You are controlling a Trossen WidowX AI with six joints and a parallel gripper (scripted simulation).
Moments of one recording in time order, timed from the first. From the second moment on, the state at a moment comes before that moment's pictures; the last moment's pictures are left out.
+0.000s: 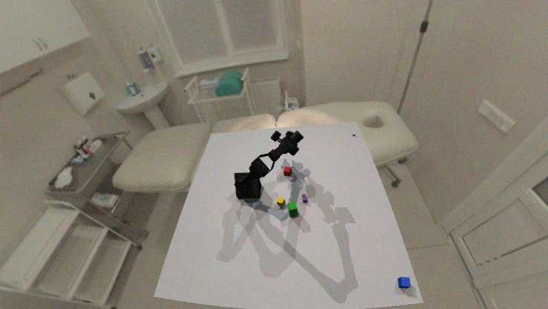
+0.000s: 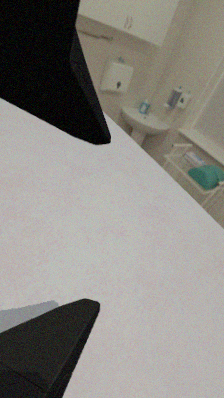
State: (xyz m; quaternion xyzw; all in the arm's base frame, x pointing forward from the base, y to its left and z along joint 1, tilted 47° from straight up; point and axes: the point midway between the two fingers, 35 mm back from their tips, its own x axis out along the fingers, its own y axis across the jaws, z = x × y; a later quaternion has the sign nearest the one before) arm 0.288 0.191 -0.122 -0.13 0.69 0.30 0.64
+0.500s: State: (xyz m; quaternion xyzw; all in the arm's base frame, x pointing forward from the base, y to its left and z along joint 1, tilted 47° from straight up) arm 0.271 0.131 -0.110 -0.11 0.77 -0.13 0.62
